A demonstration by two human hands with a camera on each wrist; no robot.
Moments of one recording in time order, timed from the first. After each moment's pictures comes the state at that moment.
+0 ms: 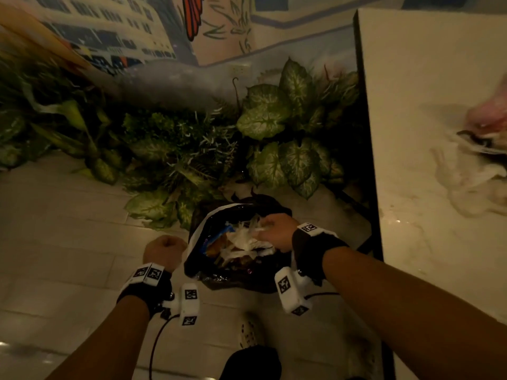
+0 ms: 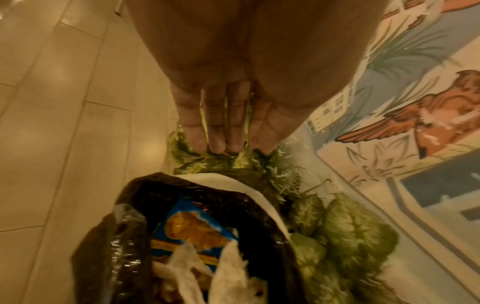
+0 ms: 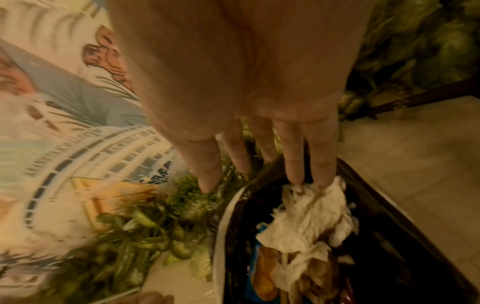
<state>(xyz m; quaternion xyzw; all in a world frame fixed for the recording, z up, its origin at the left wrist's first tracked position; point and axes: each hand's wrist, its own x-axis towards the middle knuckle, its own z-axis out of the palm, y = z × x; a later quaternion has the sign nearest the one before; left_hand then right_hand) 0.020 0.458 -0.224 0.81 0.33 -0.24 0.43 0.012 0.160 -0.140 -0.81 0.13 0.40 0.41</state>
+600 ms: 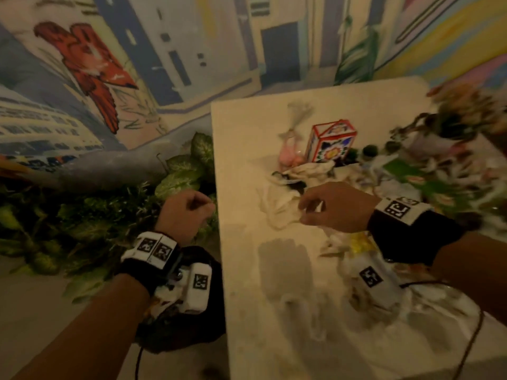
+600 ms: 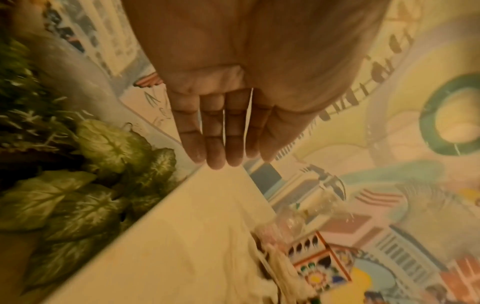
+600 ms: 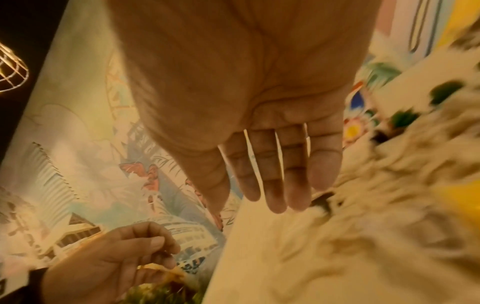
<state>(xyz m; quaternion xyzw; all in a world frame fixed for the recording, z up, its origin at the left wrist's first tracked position) 0.011 0.105 0.032 0.89 -0.12 -0.12 0.43 -0.121 -0.169 0.099 -0.94 0.07 0.20 0.25</state>
